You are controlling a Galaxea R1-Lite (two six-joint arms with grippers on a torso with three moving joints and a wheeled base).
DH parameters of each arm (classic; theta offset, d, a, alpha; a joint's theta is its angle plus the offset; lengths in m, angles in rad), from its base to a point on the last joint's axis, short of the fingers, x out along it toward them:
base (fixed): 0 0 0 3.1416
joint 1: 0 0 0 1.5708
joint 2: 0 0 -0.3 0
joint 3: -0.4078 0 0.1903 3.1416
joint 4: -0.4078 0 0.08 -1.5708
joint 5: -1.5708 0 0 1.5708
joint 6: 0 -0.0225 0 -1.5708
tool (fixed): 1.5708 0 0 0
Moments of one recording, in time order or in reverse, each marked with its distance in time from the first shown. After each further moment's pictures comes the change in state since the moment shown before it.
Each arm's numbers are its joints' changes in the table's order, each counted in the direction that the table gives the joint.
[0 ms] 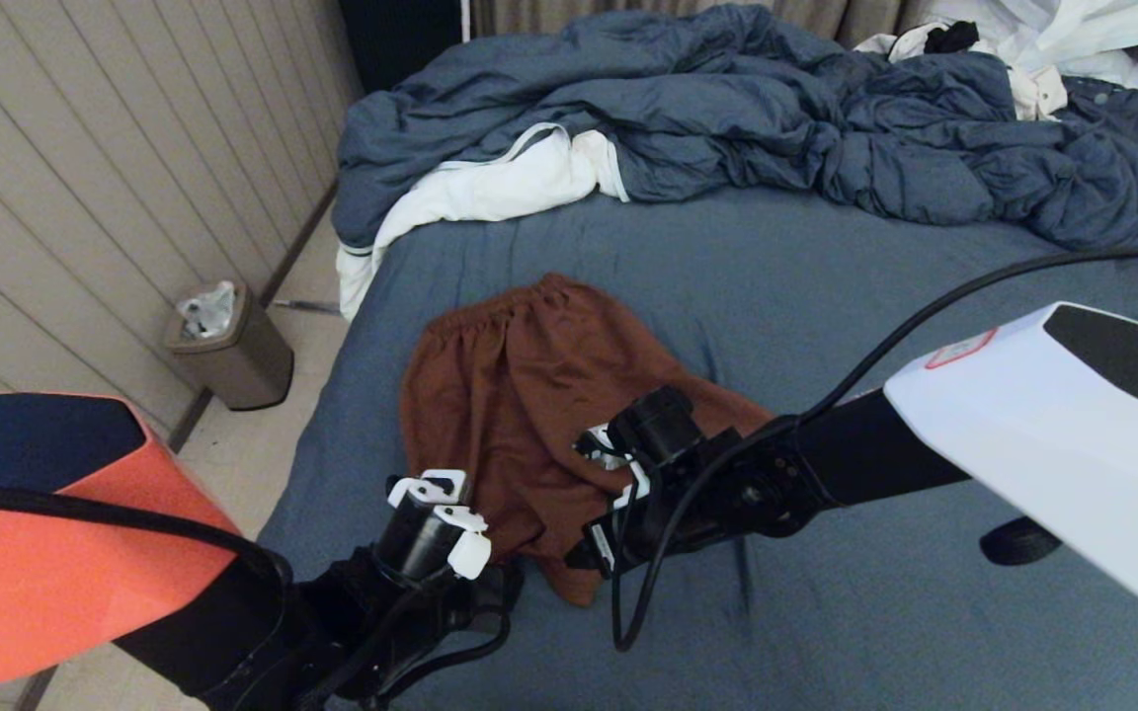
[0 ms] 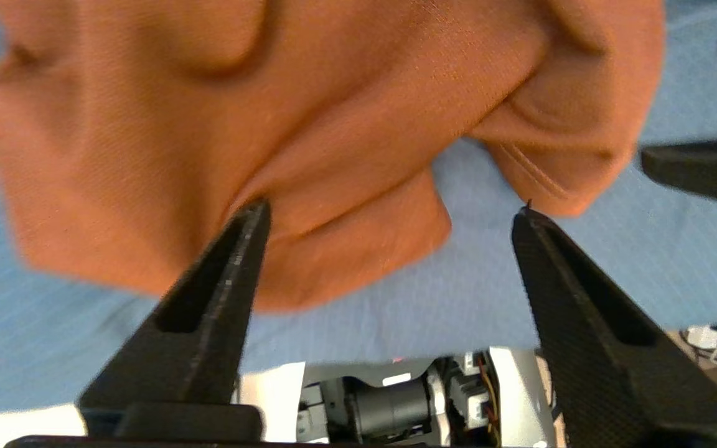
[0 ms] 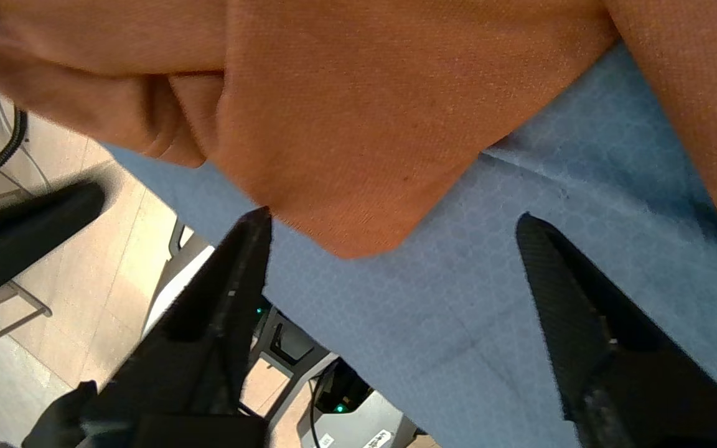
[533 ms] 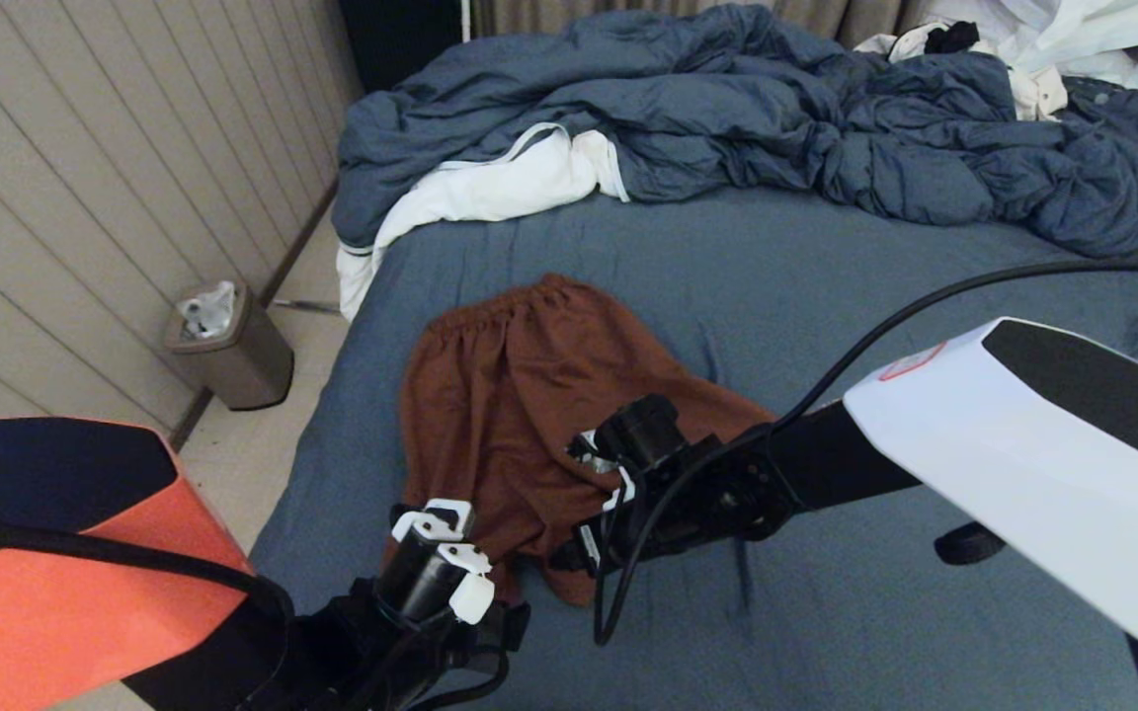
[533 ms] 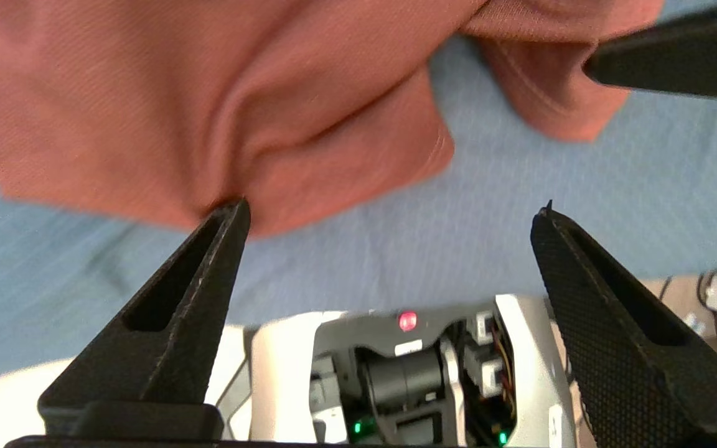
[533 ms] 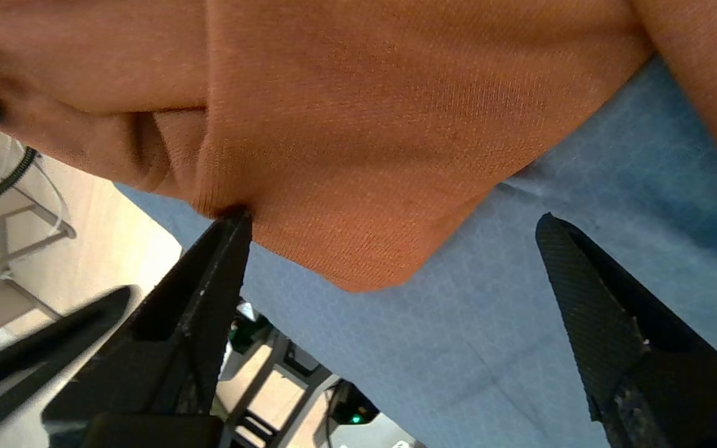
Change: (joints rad) left arm 0.037 0.033 0.066 0.055 0.006 0.000; right arm -0.006 0.058 -0.039 0.019 0.000 -0.047
